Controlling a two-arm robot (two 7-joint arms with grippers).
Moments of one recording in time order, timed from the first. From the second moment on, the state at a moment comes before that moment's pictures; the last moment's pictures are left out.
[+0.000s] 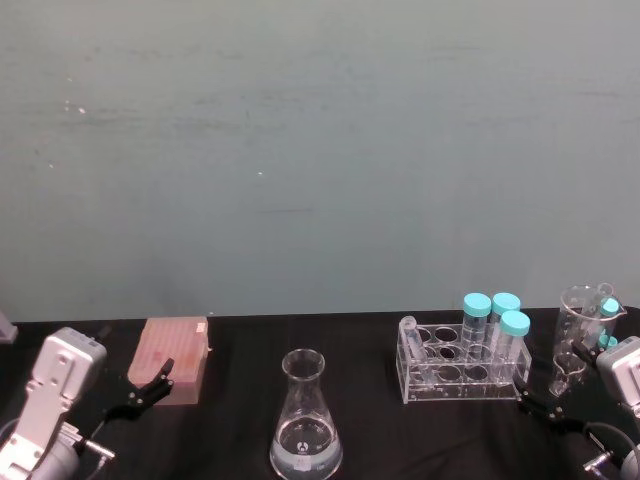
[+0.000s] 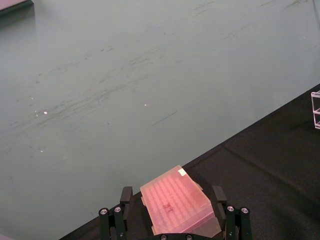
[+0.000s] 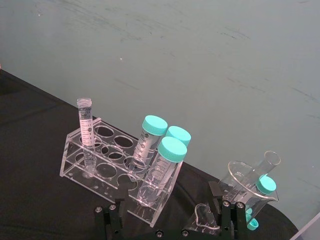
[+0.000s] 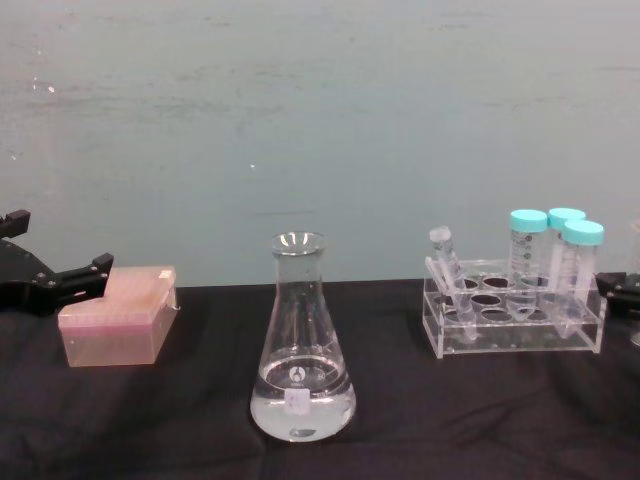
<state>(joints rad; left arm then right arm) -0.20 0.60 0.45 -1.41 -0.25 -0.12 0.03 0.20 0.60 -0.45 -1.41 0.25 -0.12 -0.03</state>
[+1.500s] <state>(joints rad) -0.20 0.60 0.45 -1.41 -0.25 -0.12 0.03 0.38 0.55 -0.46 -1.31 0.23 -0.17 0.23</state>
